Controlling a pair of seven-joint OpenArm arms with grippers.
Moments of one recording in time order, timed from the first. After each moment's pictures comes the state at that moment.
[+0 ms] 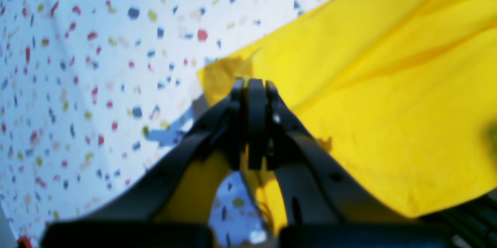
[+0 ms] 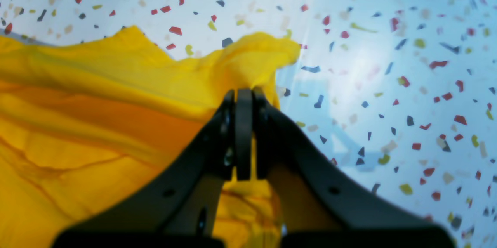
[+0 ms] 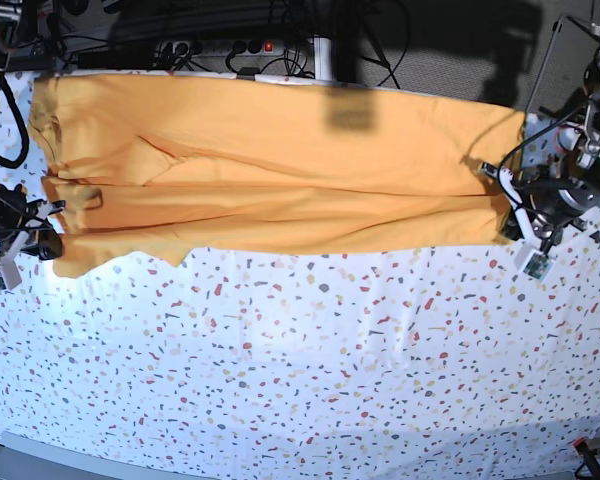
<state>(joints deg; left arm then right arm) 5.9 -33.2 3.9 109.4 -25.5 -12.5 55.8 -3.2 37.3 20.9 87.3 34.2 34.2 -44.7</state>
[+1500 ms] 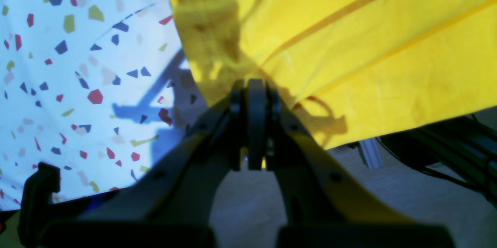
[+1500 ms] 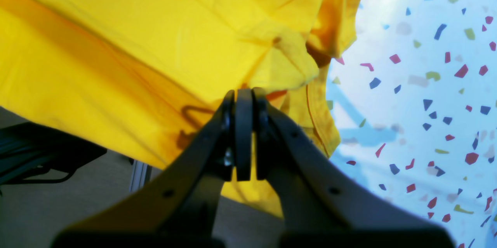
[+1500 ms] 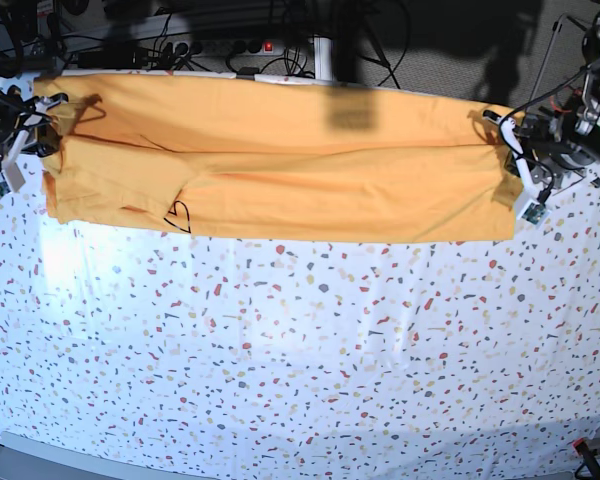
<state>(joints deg) 13.2 -33.5 2.5 109.7 -26.9 -12.6 65.3 -28.4 37.0 31.2 101.8 39.2 34.2 -54.4</state>
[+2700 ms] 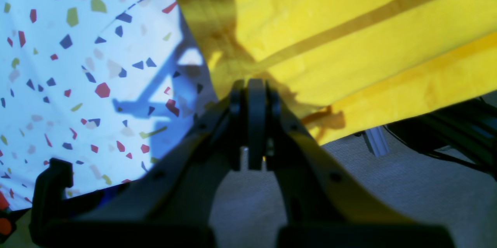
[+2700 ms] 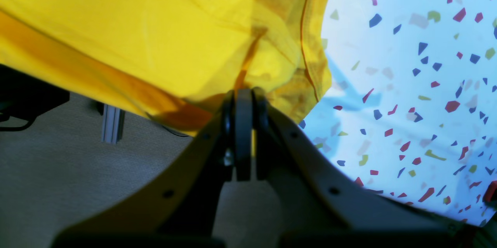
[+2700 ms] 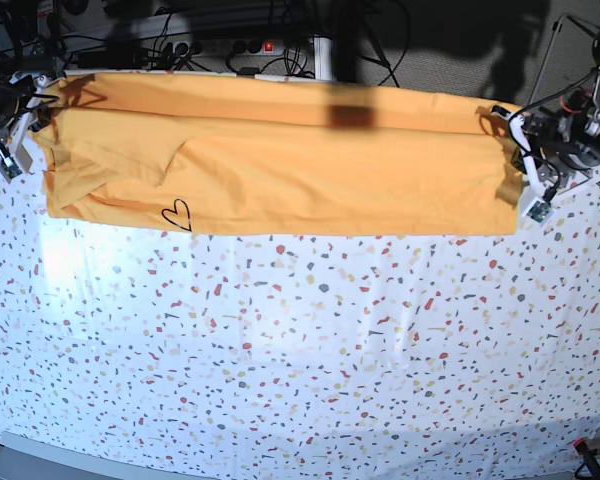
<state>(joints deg) 13.3 -36.1 2.5 109.7 -29.0 -13.9 65.8 -30.2 37.0 31.2 105.3 33.3 34.2 -65.1</state>
